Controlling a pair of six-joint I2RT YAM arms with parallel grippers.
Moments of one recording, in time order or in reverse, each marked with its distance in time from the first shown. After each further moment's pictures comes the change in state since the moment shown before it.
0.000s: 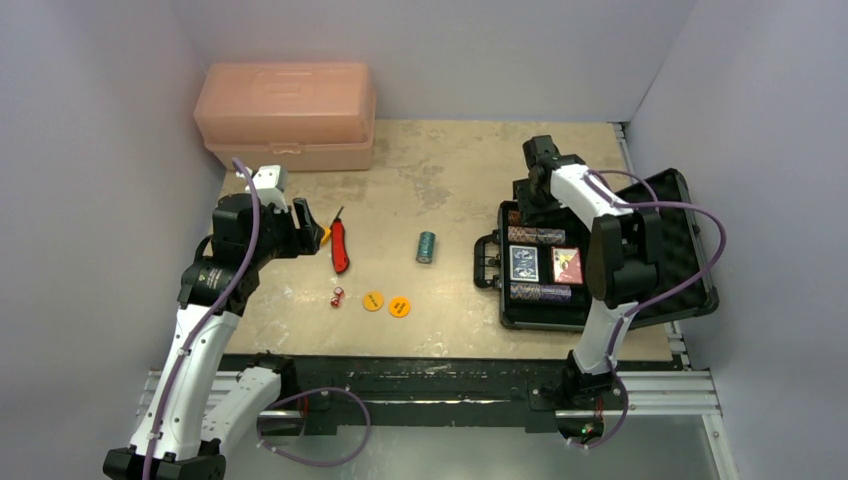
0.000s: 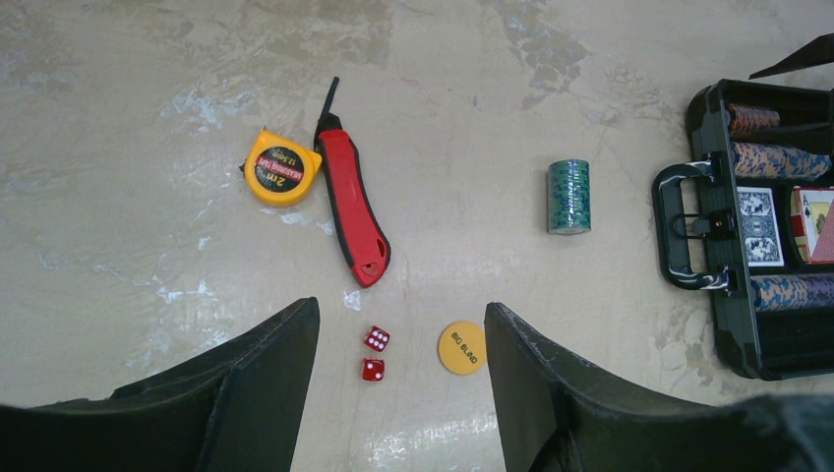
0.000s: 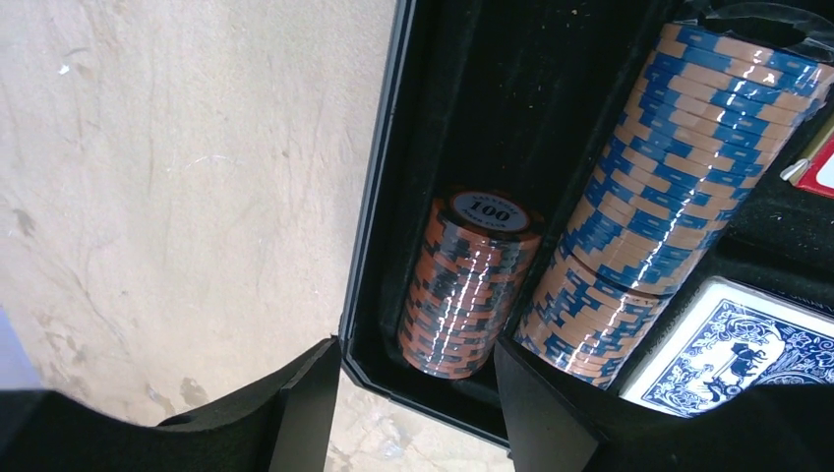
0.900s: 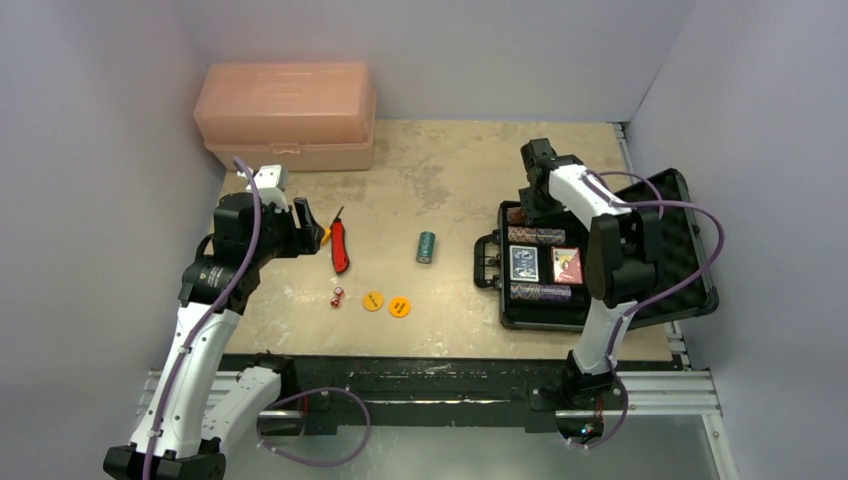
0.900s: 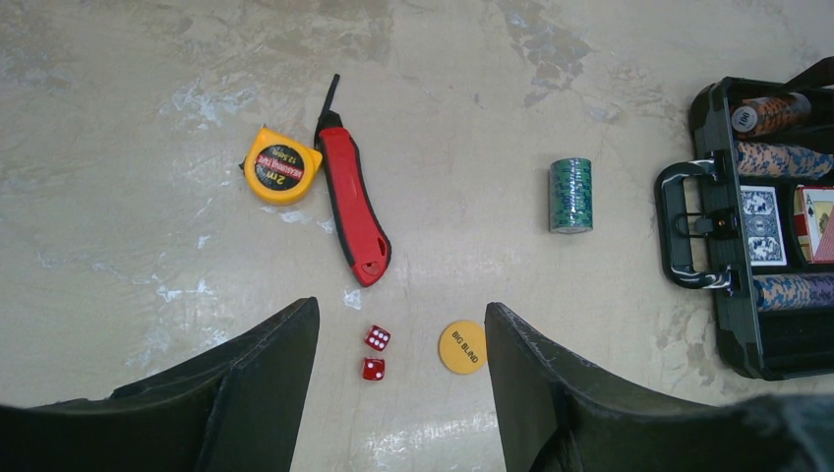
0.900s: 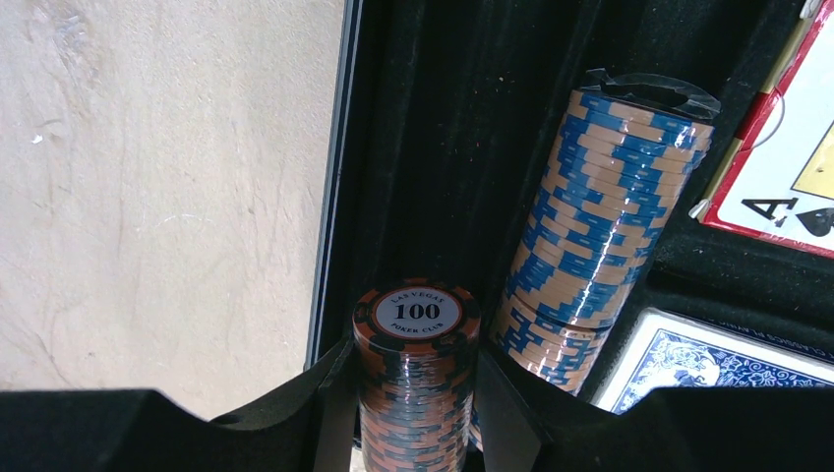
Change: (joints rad) left arm 0.000 0.009 0.000 0.000 0.000 0.000; right arm 0.011 0.003 0.000 -0.056 0.113 0.025
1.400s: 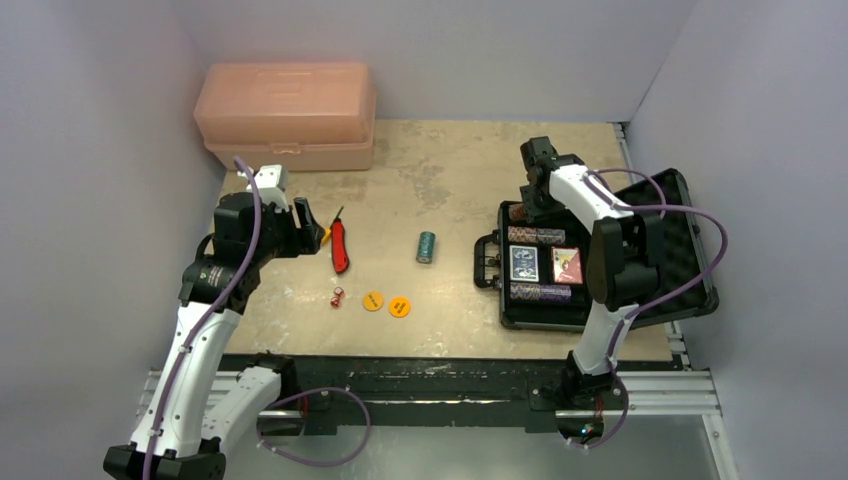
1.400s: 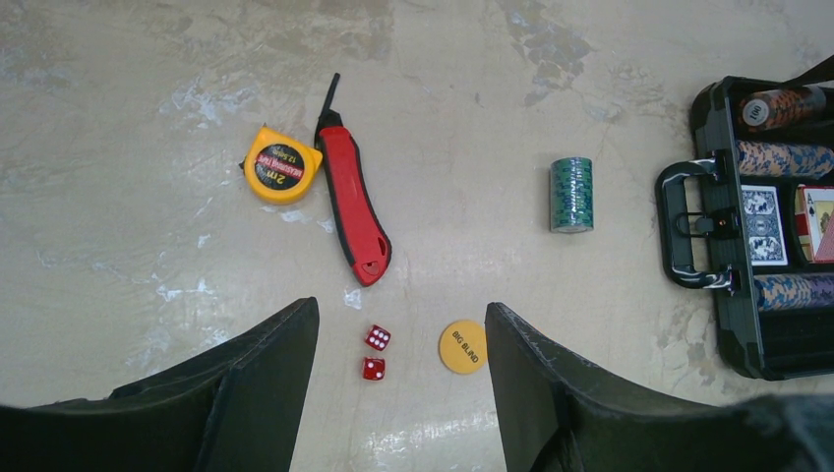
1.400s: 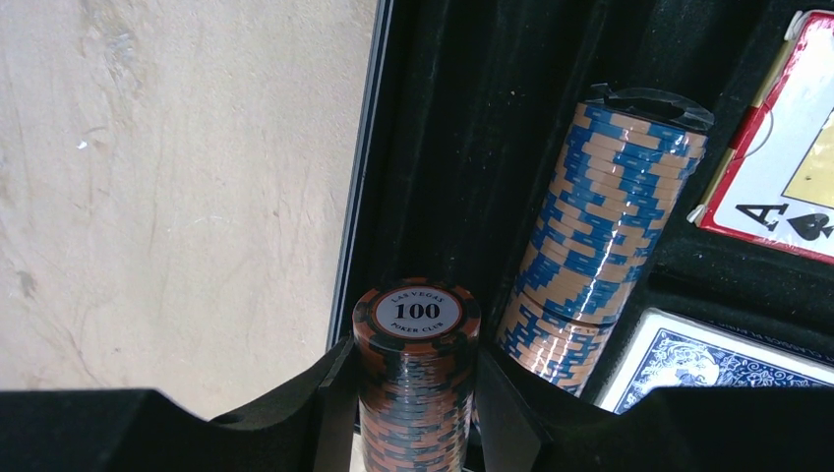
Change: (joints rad) left arm 0.000 0.003 0.000 0.000 0.000 0.000; right arm 0.004 -0.025 -0.002 0.005 0.045 0.001
